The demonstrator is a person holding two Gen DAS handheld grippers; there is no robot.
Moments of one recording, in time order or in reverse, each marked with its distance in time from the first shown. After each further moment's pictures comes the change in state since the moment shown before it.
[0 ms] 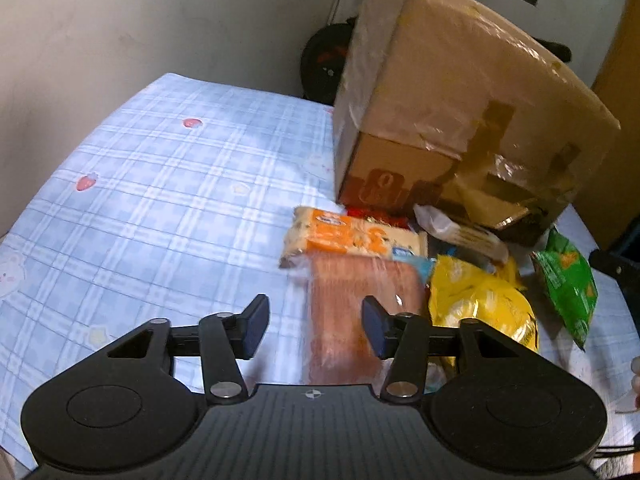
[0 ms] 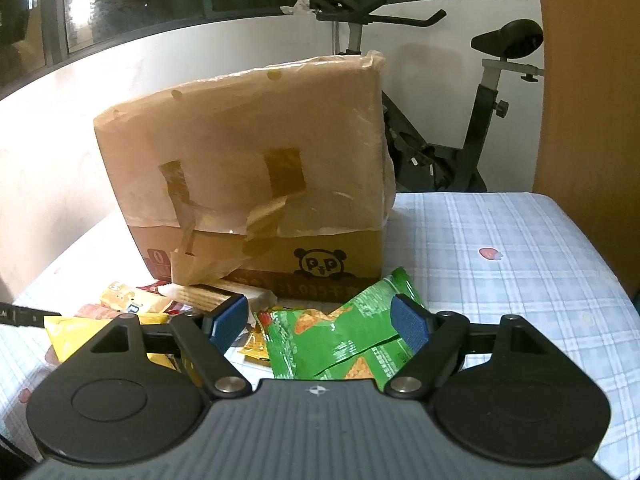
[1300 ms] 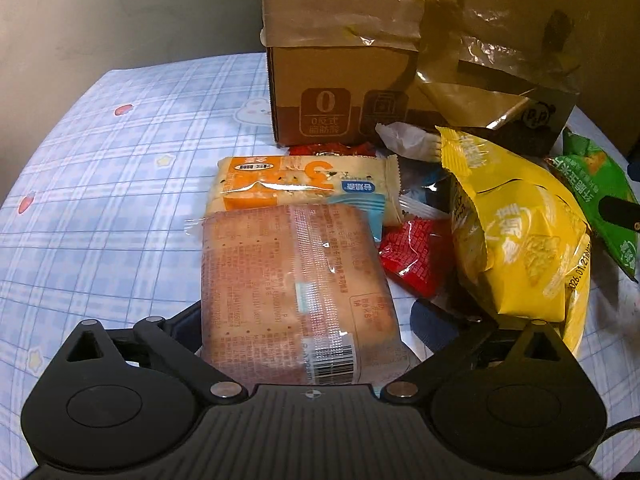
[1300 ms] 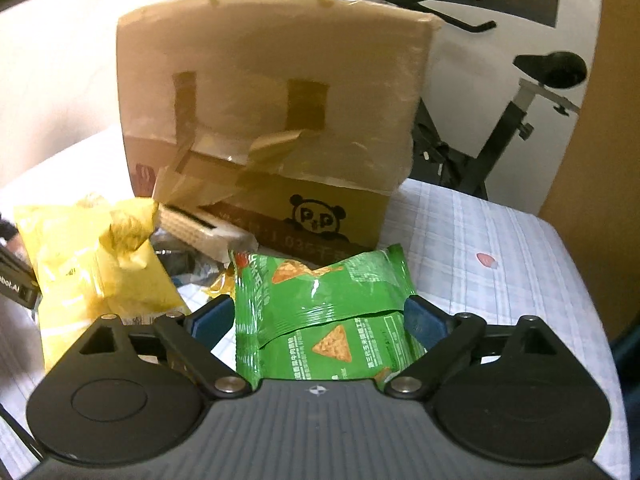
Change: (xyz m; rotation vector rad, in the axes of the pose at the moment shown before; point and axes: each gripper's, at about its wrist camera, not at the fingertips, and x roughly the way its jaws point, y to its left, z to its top) left arm 0.052 -0.045 -0.019 0.209 0.113 0.064; right arm 0.027 0.008 -0.020 -0.274 0.090 -0.052
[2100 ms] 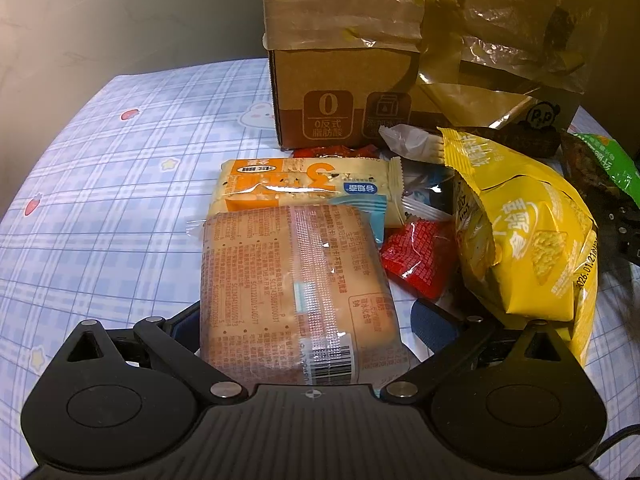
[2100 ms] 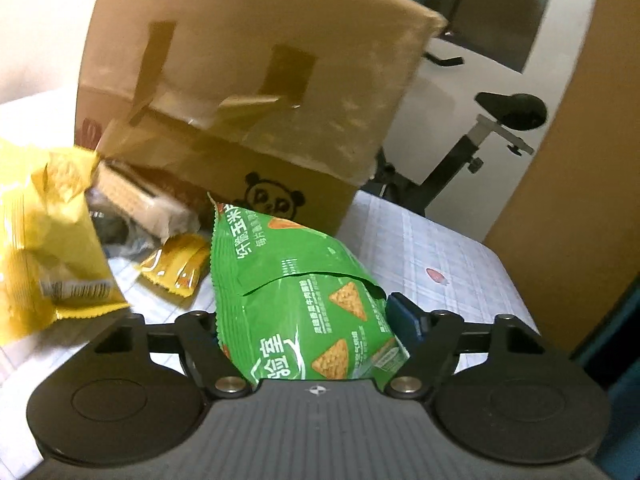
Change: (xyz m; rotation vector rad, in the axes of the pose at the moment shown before) left arm -0.005 -0.001 -0.005 0.003 -0.024 0.018; right arm 0.031 0.013 -0.027 -0.097 -0.074 -0.245
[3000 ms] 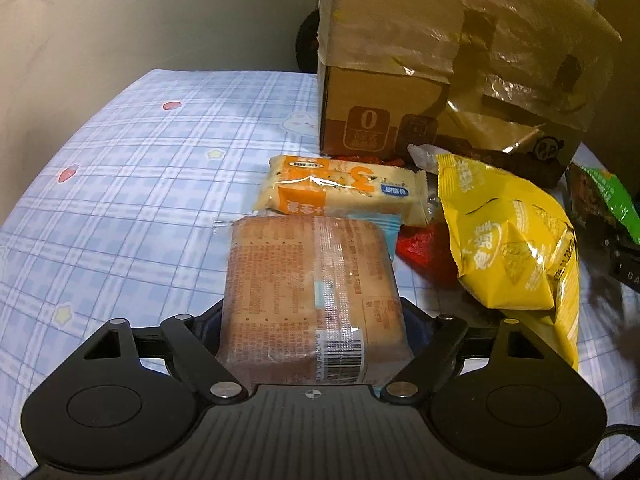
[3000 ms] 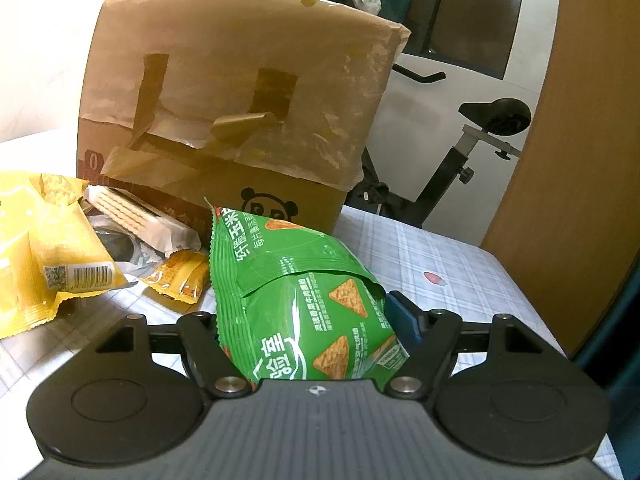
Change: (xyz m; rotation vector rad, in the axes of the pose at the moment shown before) left arm -0.026 0.027 -0.024 -0.109 -0.073 -0.002; right arm -0.016 -0.002 -0.015 0.063 -0.091 0.007
